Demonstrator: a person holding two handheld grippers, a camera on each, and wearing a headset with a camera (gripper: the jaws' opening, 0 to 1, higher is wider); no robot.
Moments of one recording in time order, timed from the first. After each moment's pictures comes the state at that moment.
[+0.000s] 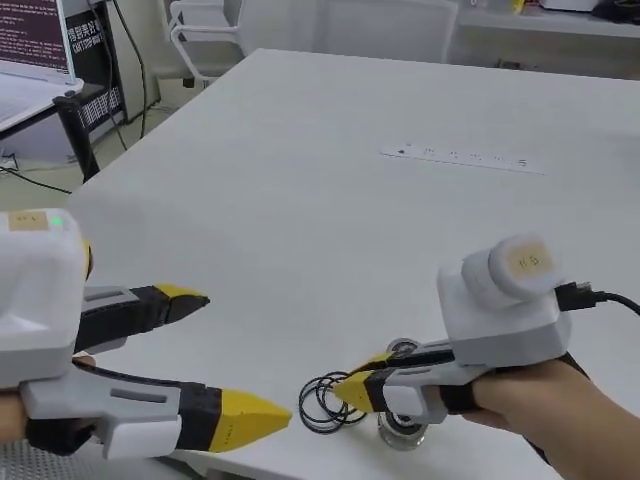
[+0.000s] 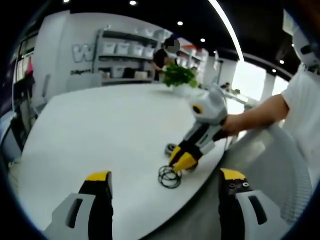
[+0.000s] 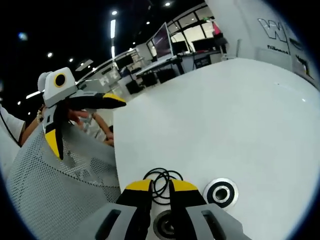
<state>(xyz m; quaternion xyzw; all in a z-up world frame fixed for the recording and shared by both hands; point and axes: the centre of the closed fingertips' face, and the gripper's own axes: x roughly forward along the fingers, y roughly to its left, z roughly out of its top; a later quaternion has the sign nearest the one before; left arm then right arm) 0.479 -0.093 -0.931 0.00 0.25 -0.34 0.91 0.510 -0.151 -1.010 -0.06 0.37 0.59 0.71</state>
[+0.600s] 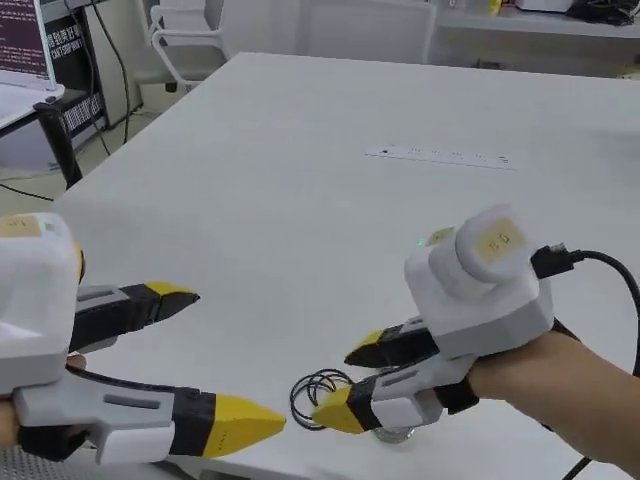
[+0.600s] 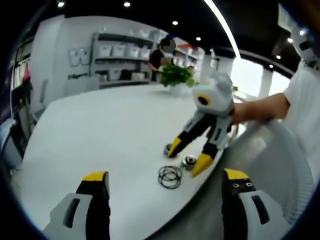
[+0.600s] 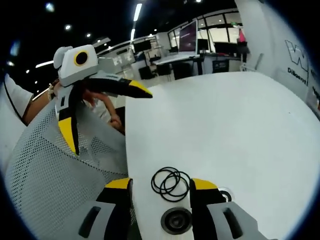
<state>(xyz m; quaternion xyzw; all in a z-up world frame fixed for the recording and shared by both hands) 0.479 -0.096 -0.931 0.02 0.24 -0.35 0.90 0.495 -0.154 -0.989 -0.16 0.34 0.62 0.68</state>
